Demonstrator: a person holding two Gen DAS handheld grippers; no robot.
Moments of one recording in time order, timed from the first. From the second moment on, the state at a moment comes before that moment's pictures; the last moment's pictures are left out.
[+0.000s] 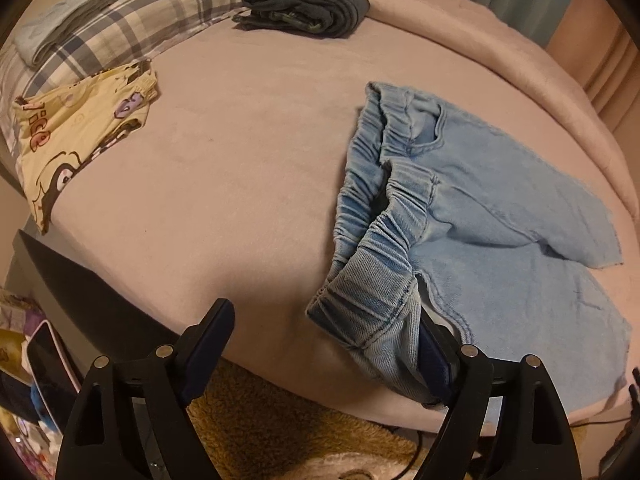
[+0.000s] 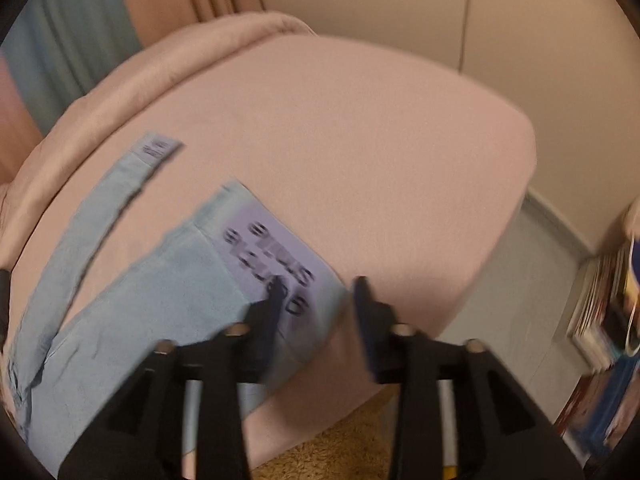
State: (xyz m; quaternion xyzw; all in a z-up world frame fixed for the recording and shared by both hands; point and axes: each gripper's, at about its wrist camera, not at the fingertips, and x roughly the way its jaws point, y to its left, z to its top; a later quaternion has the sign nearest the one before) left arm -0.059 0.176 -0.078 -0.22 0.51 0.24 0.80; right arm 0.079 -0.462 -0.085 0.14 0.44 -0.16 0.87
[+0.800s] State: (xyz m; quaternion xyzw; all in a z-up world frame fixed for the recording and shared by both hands) left arm -0.072 0.203 -0.091 -0.27 0.51 0.18 0.80; right arm 0.124 -0.418 -0.122 0.13 0.51 -0.11 0.84
